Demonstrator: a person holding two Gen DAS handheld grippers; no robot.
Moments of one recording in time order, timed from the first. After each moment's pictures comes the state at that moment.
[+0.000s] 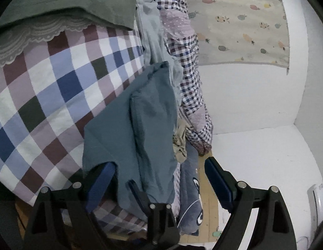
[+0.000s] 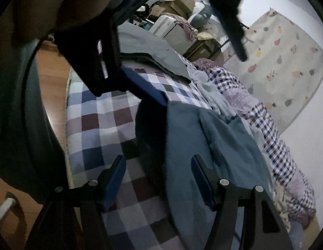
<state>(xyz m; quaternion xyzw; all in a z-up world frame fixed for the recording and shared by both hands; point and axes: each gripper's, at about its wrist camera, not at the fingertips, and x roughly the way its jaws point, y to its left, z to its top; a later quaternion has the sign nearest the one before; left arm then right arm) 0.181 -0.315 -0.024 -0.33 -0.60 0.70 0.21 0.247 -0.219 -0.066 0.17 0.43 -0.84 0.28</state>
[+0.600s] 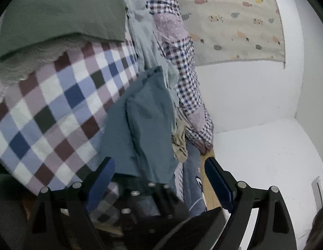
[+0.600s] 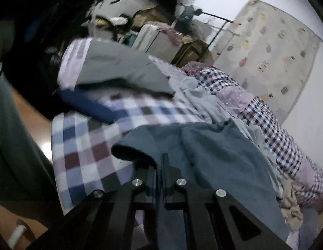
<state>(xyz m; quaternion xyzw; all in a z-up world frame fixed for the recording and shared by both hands) 0.205 -0.327 -0.003 -0.33 -0.58 0.72 0.20 0.215 -0.208 -0.018 0.18 0.33 -0.88 0.29</state>
